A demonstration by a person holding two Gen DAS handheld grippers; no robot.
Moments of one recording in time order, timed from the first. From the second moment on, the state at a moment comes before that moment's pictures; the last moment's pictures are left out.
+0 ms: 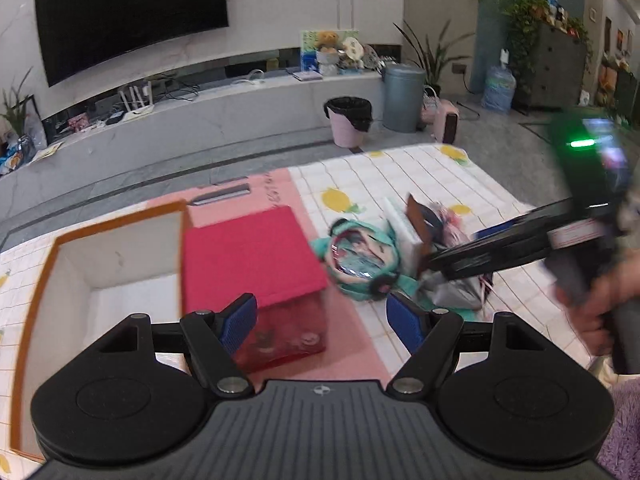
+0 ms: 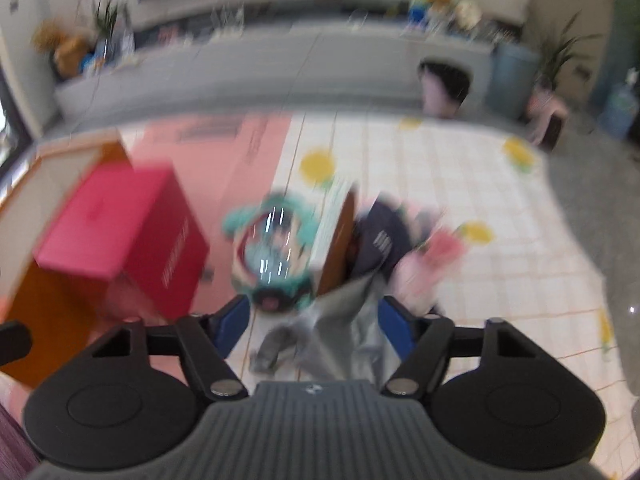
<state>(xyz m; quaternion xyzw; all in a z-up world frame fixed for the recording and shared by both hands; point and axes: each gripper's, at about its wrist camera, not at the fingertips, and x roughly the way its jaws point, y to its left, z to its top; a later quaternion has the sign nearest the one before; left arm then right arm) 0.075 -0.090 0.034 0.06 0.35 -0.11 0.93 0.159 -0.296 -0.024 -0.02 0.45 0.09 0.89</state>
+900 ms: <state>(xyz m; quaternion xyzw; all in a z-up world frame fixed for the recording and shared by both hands) 0.054 -0.126 -0.043 0.12 0.41 -0.12 0.90 0.145 -0.332 0.010 0.07 0.39 0.07 0.92</state>
